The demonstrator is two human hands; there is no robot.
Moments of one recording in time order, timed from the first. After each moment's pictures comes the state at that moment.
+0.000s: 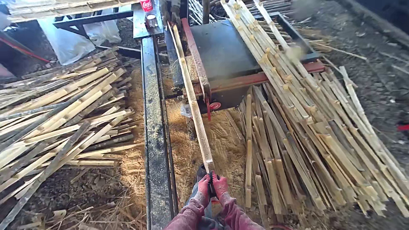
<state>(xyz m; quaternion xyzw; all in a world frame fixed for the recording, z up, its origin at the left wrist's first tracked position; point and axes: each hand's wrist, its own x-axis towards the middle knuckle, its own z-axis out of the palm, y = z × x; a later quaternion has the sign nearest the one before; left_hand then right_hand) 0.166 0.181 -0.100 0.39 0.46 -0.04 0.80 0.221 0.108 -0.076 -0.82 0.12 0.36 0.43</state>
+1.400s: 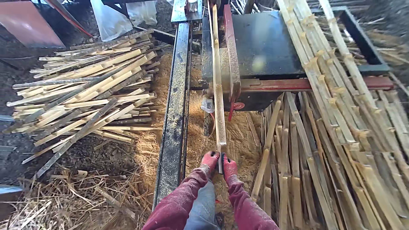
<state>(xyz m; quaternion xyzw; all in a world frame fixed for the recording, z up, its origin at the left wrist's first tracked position) 0.255 0.282 -0.062 0.67 0.43 -0.11 0.59 0.301 0.165 -0.082 -0.83 0.08 0.33 0.43</state>
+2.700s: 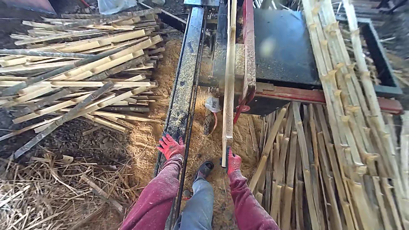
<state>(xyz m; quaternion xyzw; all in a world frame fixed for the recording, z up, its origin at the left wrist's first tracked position) 0.208 0.443 -0.096 0.76 0.64 -0.07 0.11 0.348 0.213 -0.097 -0.79 0.13 0.32 0.51</state>
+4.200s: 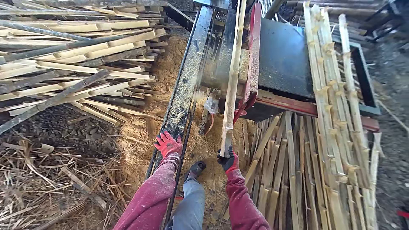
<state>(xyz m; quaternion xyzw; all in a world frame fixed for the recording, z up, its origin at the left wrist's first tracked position) 0.205 0.446 -0.096 0.76 0.63 -0.06 0.13 0.364 0.217 -0.095 -0.57 0.19 0.41 0.69</state>
